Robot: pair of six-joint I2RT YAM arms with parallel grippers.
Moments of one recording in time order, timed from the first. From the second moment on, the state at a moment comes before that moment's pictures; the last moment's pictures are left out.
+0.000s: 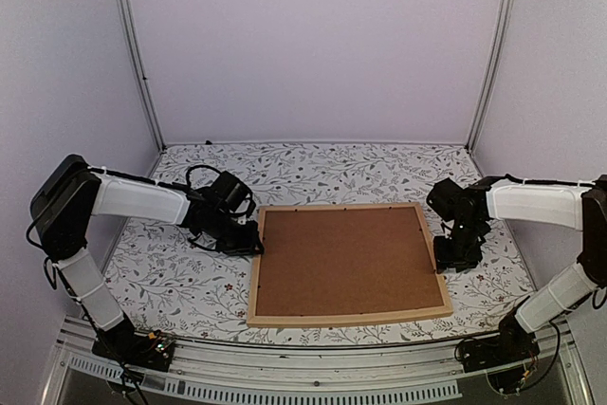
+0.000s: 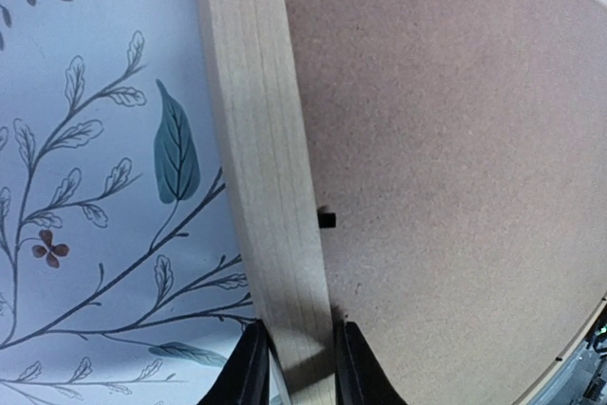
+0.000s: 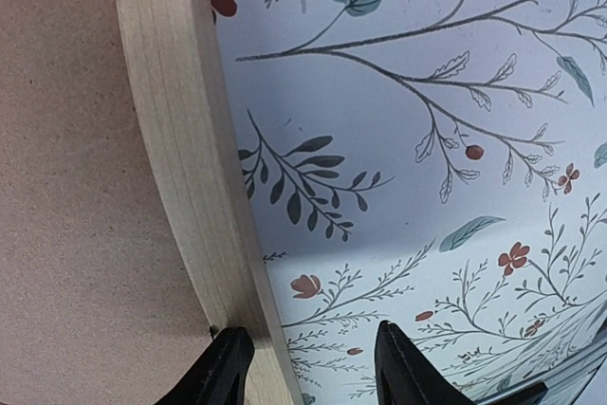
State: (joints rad) left arm -0.68 1.73 0.92 -0.30 0.15 -0.64; right arm 0.51 1.47 0.85 -0.93 0.13 0.60
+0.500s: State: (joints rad) left arm -0.68 1.73 0.92 -0.30 0.15 -0.64; right arm 0.52 1.49 0.87 -0.94 0.12 0.59
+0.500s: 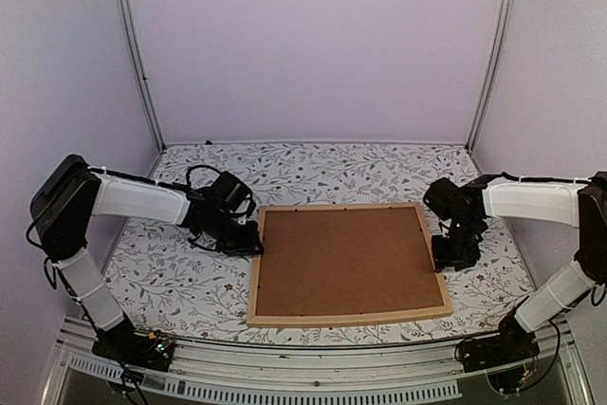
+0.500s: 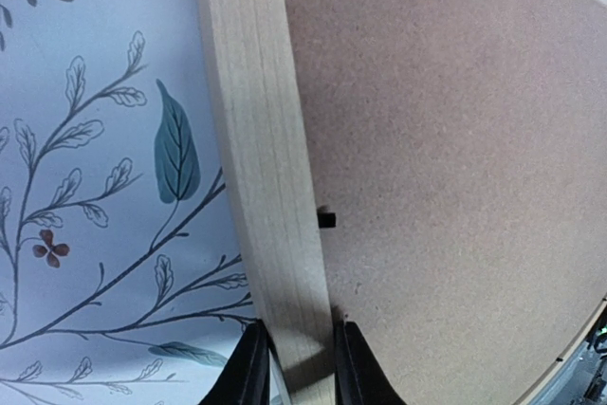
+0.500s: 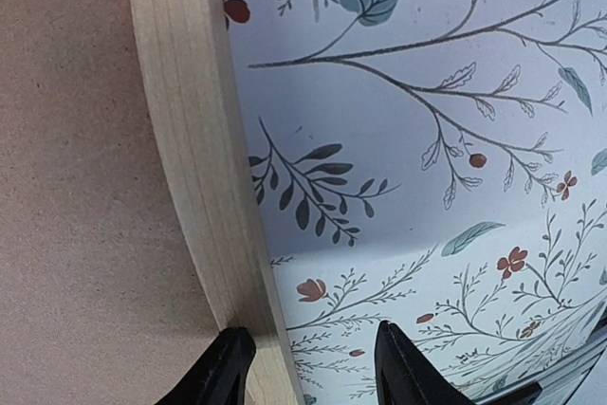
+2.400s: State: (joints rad) left arm -0.70 1.72 0.92 -0.30 0.11 -0.64; right arm 0.43 1.43 0.95 -0.73 0.09 0.58
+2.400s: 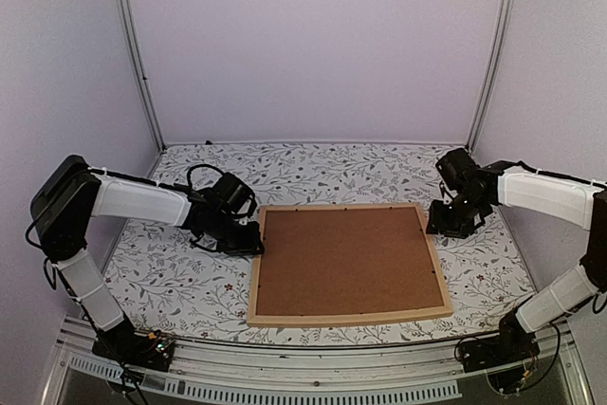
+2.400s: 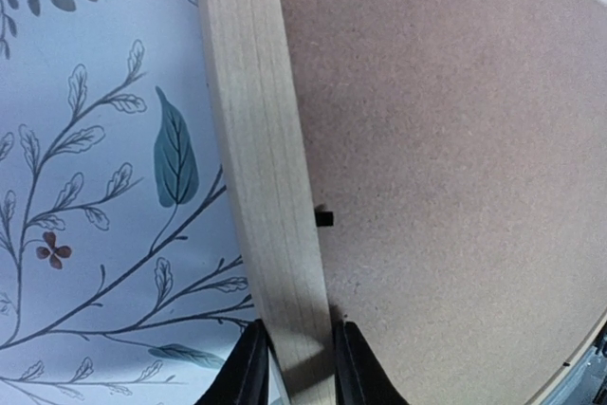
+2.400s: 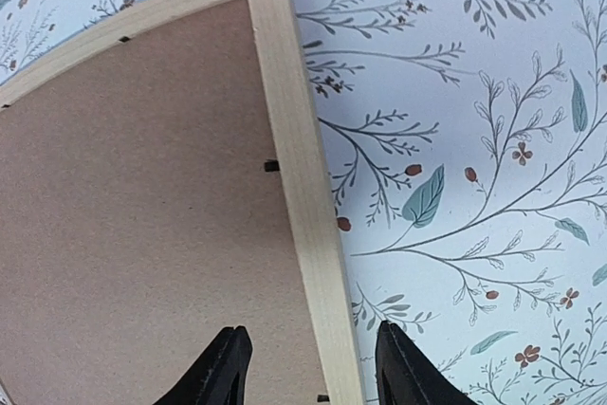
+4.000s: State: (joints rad) left arm -0.84 1.49 0.95 -0.36 0.00 -0.36; right arm 0.29 1.93 1.42 -0.52 0.03 0.22
